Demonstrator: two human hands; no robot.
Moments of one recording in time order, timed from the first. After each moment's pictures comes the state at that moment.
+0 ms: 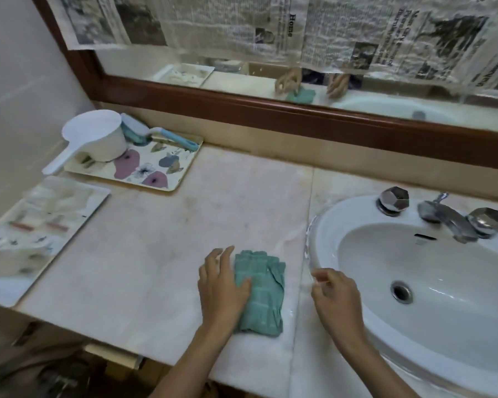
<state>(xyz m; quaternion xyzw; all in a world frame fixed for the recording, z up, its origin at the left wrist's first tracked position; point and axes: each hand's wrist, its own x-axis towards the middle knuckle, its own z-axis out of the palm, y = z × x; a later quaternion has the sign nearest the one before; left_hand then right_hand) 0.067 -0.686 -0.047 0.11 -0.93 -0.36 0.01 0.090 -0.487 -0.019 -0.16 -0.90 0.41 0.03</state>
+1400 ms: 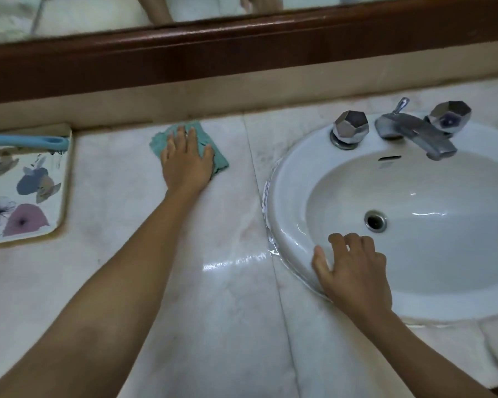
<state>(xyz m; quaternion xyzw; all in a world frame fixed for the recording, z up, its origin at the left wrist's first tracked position) -0.233 -0.612 -0.095 -0.09 -0.99 -0.12 -0.06 0.063 -0.438 -0.065 -0.27 -0.96 0.06 0.01</state>
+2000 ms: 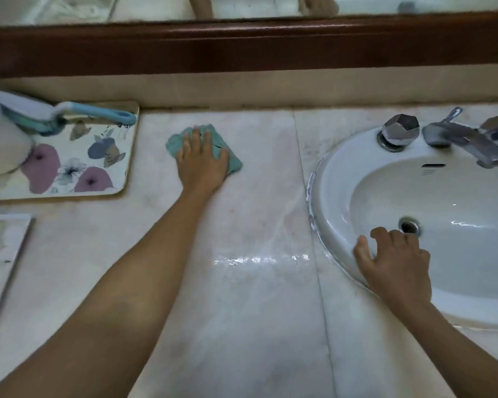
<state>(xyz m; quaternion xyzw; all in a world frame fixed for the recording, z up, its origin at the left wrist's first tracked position) -0.213 -0.694 -0.094 -0.03 -0.99 -0.12 -0.06 0.065 -0.442 -0.070 -0.28 -0.96 0.03 0.04</state>
